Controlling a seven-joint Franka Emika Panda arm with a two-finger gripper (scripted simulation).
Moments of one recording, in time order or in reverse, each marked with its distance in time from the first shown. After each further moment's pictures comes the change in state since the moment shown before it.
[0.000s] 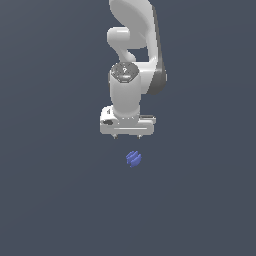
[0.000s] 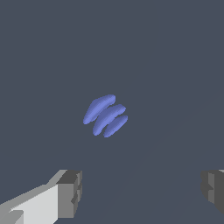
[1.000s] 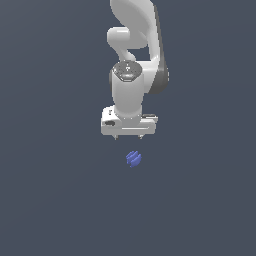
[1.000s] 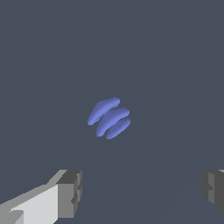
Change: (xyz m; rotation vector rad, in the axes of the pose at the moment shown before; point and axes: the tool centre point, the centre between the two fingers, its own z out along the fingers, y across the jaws) arm 0.005 -0.005 -0.005 -0.008 0.001 -0.055
